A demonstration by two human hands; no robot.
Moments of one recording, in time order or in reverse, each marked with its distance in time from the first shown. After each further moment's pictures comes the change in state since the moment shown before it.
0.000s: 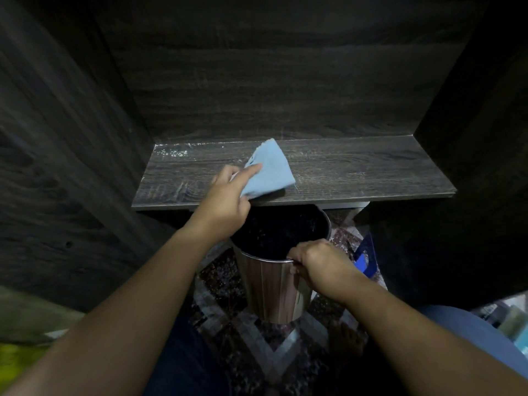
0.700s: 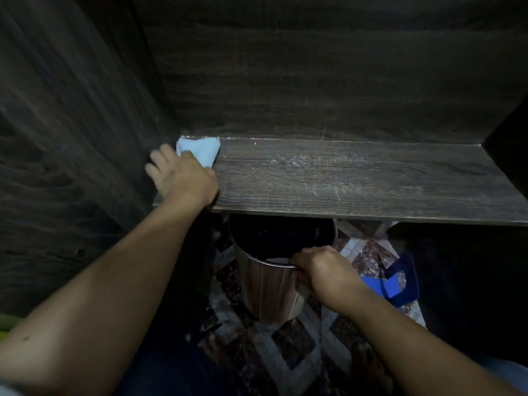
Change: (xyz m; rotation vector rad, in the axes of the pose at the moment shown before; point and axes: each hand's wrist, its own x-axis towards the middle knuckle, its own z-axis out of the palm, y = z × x) left_hand 0.044 -0.099 -0.039 0.660 0.196 -0.742; right_hand 0.064 -0.008 0.035 0.008 0.004 -0.056
